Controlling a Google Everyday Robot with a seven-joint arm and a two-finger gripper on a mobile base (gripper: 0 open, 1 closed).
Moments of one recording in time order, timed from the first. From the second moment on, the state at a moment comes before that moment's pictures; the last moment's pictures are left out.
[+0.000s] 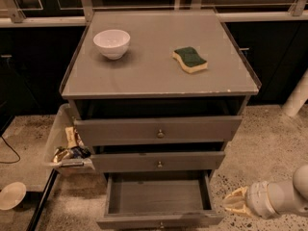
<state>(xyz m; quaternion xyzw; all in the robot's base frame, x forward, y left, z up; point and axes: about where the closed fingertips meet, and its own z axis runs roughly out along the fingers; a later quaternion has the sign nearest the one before) 0.370 -0.258 0.542 -0.58 0.75 0.18 0.26</state>
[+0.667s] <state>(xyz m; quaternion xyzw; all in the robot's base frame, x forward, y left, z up) 0.371 -0.254 0.485 -0.57 0.75 0.21 0.26</state>
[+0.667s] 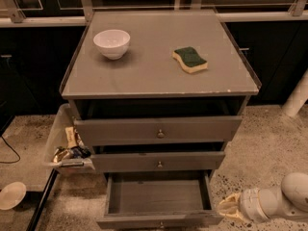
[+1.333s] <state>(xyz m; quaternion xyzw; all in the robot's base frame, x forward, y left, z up) 0.386 -0.258 0.436 -0.57 0.75 0.20 0.27</state>
